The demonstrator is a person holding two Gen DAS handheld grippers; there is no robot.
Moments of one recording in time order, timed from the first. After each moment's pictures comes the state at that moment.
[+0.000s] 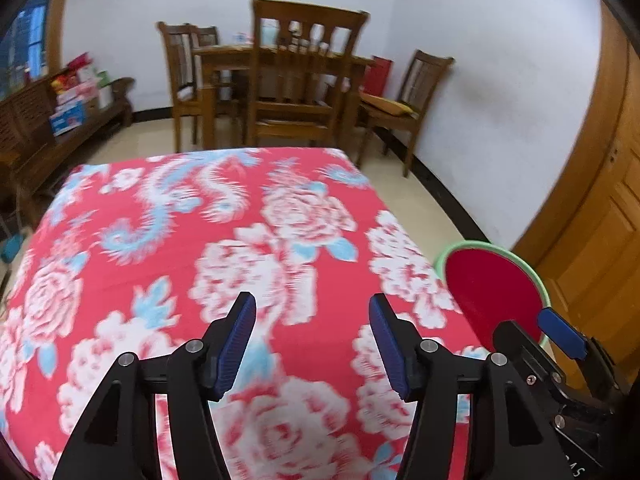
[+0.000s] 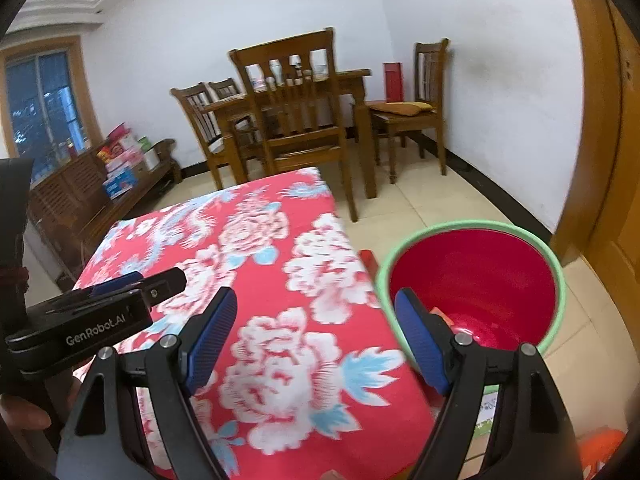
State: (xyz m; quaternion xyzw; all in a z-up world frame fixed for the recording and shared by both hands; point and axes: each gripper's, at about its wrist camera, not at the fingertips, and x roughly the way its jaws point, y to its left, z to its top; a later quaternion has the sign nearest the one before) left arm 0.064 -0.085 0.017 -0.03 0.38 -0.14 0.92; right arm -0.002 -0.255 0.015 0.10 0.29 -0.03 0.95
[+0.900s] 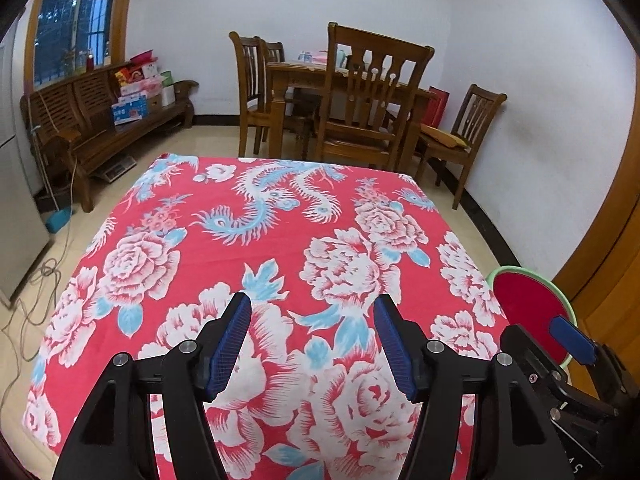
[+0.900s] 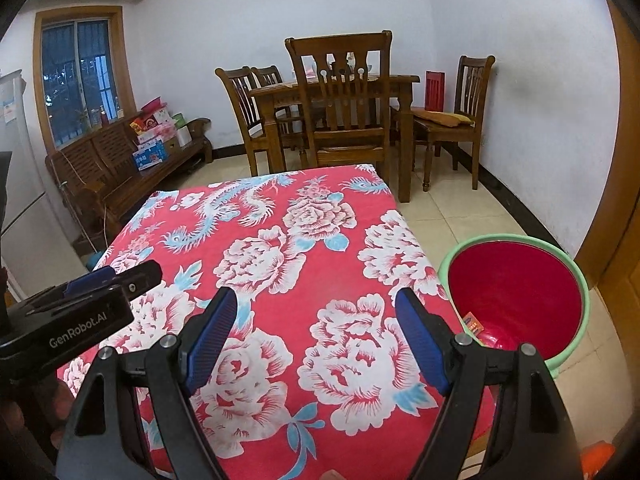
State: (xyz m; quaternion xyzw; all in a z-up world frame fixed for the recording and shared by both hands) left arm 0.023 -0.014 0.024 -0.06 0.35 -0.05 0.94; right arm -0.010 -0.193 0.019 0.06 0.30 0.01 0.95
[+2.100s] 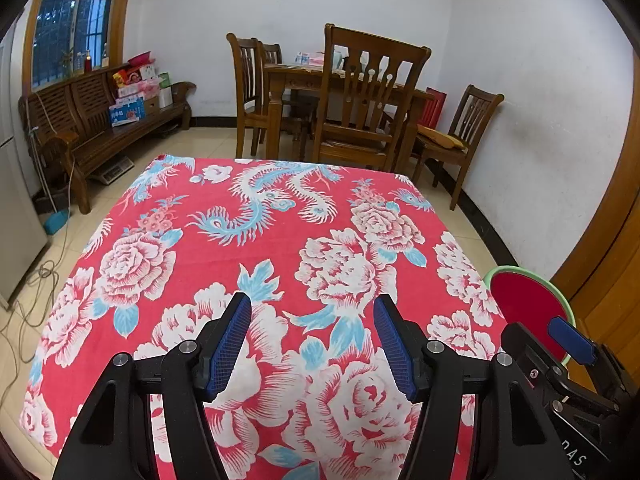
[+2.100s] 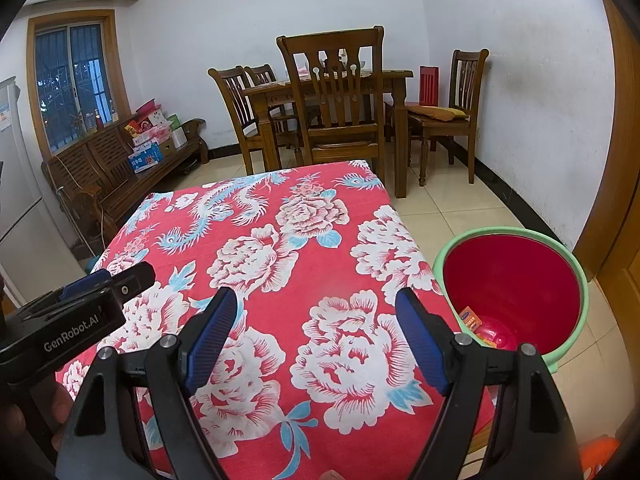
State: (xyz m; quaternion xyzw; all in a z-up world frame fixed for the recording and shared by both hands) left arm 0.020 -0.018 0.025 -0.06 0.34 -0.05 0.94; right arm -0.009 -0.198 0.021 0.07 0.30 0.01 0.95
